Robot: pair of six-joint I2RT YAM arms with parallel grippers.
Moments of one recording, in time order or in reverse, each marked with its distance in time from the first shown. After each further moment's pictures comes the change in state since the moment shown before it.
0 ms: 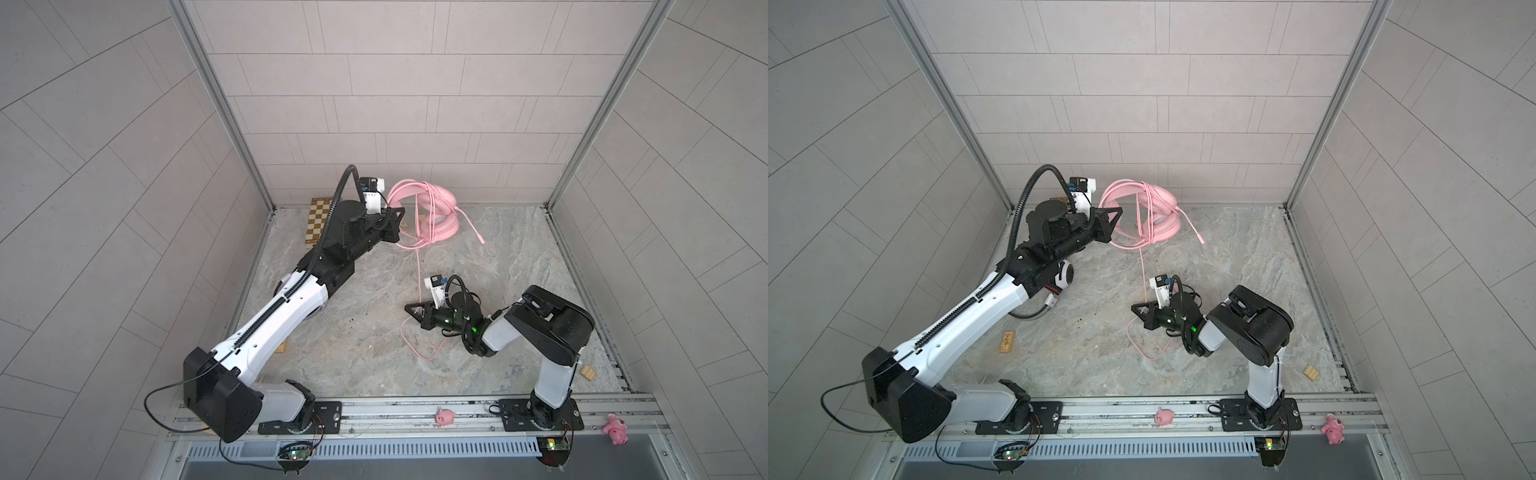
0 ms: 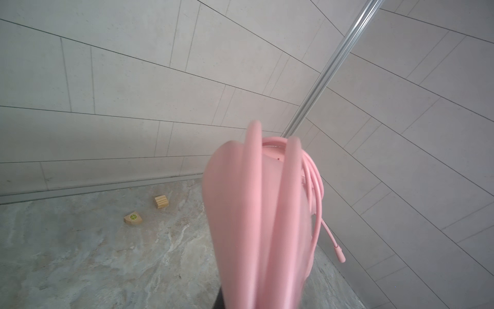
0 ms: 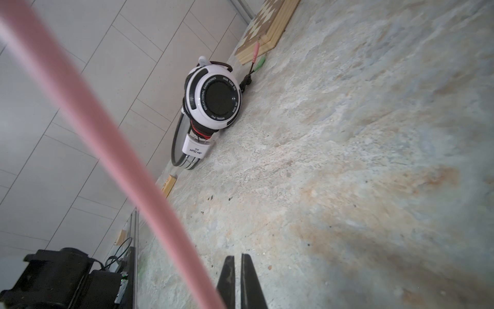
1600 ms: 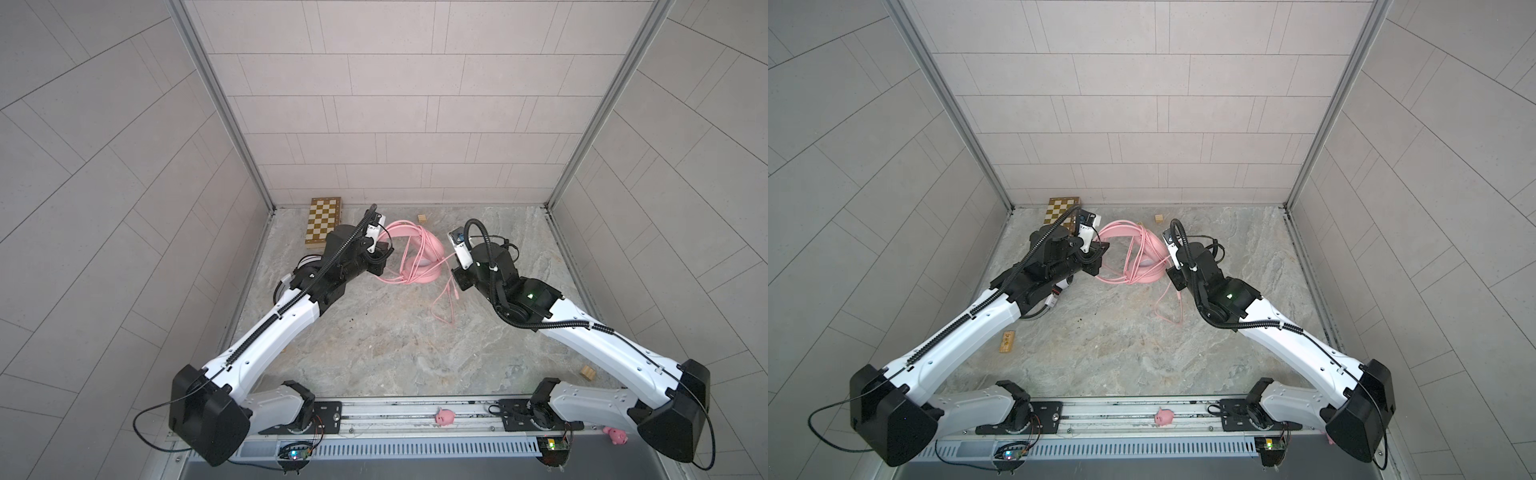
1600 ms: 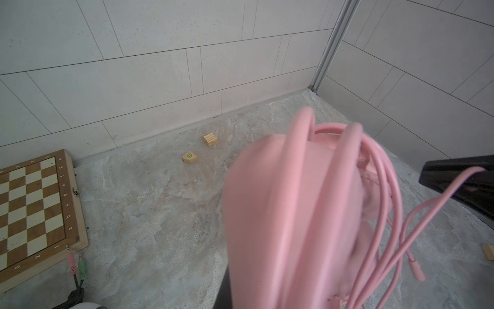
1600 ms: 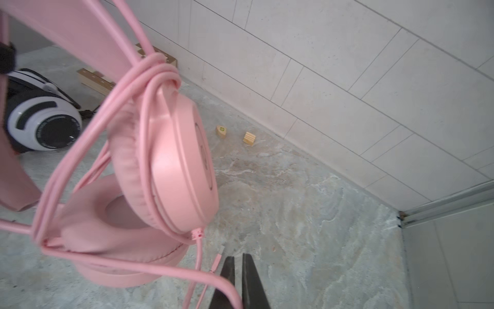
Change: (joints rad) left arm 0.011 -0.119 -0.218 -0.191 -0.019 0.343; right arm 0.000 -0.634 0.599 -1.448 0.811 -0.840
